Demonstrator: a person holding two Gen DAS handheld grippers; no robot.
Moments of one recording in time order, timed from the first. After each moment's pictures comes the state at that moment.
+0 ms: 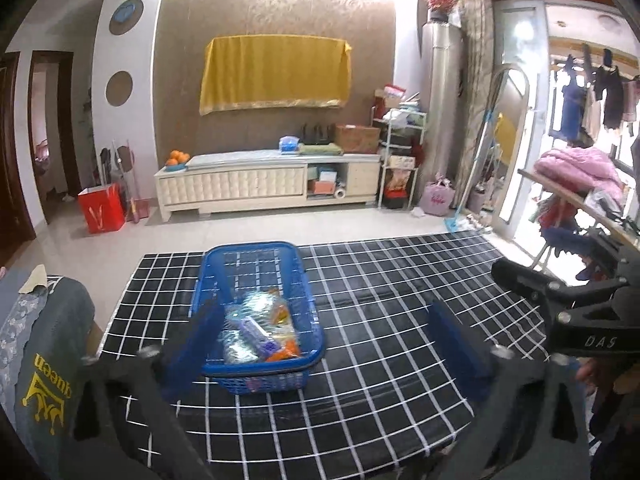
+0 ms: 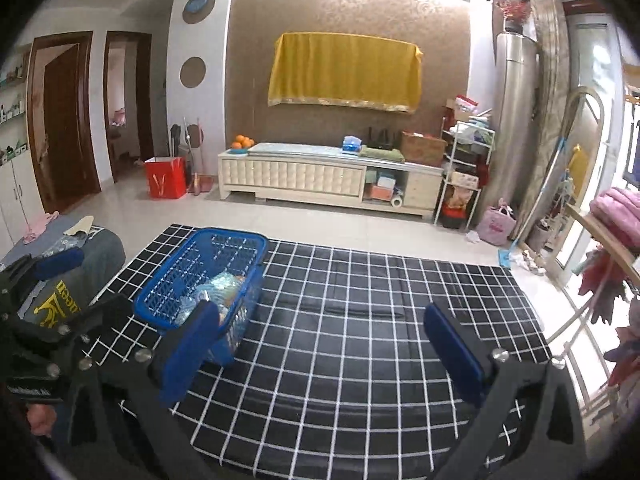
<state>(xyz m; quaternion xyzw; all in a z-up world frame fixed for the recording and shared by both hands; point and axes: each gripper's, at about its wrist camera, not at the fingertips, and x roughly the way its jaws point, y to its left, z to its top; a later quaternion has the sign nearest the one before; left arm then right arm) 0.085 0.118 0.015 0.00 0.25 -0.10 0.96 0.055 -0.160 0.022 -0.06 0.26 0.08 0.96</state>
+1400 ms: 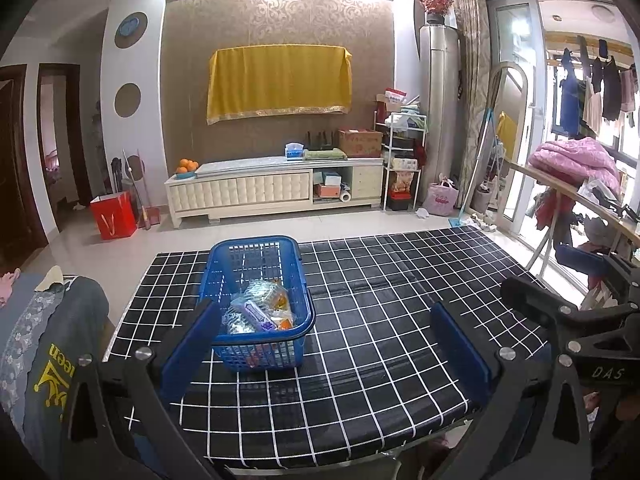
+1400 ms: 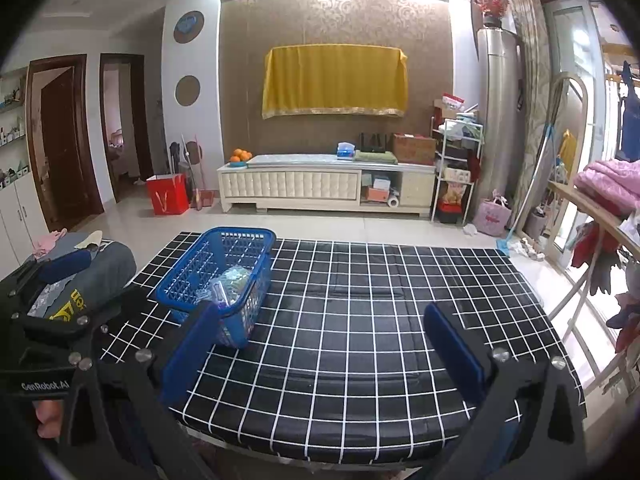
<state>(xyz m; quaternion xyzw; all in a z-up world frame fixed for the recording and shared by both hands) 0.029 0.102 0.016 0.02 0.24 -0.08 0.97 -0.002 -0.170 0.015 -0.02 0.24 0.08 0.97</state>
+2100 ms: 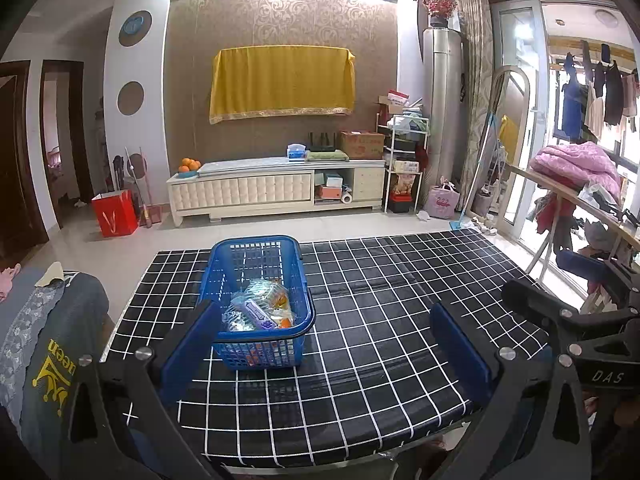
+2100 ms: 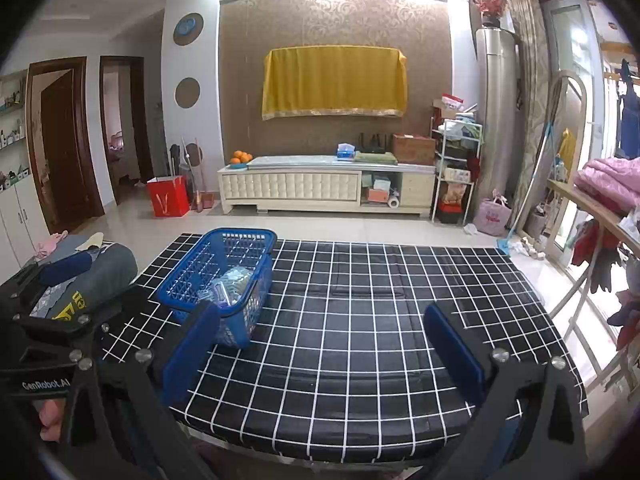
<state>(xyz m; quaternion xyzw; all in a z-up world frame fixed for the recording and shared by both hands) 0.025 0.103 0.016 0.01 0.24 -0.08 0.97 -0.007 -0.171 0.018 -0.02 0.24 0.08 0.97</state>
